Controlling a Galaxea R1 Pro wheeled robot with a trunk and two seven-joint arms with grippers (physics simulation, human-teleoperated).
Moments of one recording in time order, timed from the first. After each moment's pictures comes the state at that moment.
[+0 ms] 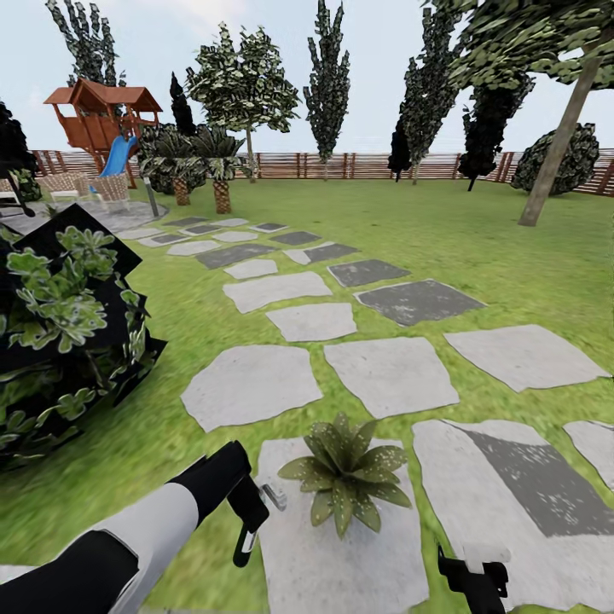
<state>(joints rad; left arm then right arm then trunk) -0.86 -0.09 -0.47 -0.31 -0.49 0.70 -0.78 -0.44 -0.12 0.10 -0.13 -0.06 -0.48 -0.22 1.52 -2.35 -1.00</state>
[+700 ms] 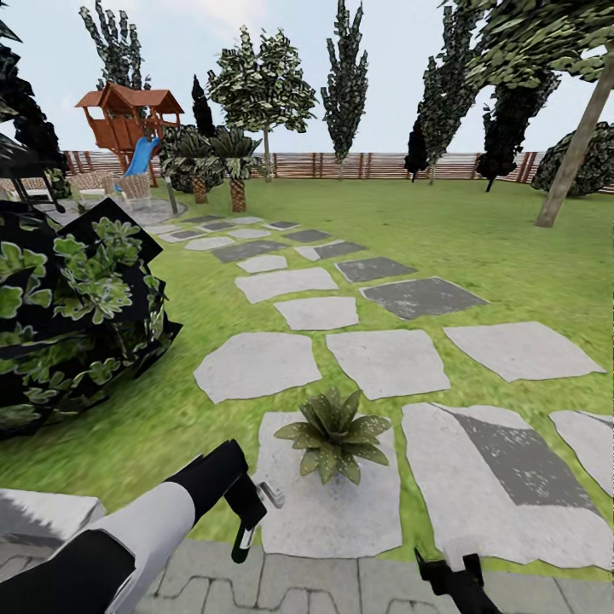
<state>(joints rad) -0.86 -0.08 -0.47 -0.32 -0.49 0.68 -0.79 -0.44 -0.13 0.20 -0.15 -0.06 -0.48 0.00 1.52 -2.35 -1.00</state>
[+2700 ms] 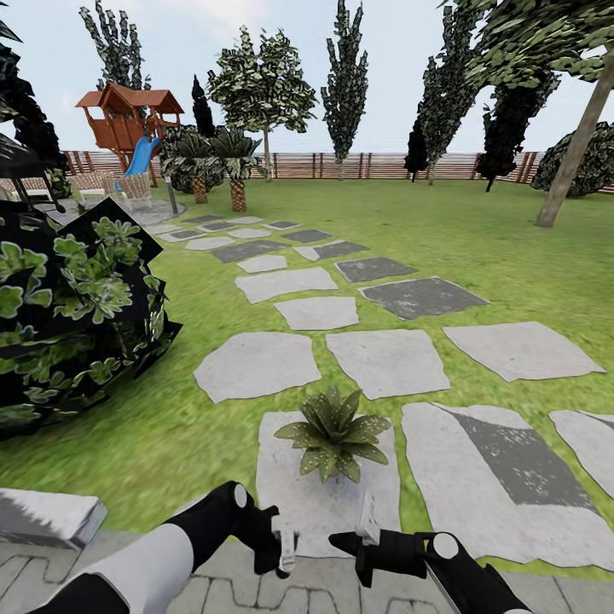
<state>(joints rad) -0.73 -0.09 -0.51 -0.32 -0.63 -0.01 -0.87 -0.46 -0.07 0.23 -0.58 0.18 -0.38 0.95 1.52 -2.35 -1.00</state>
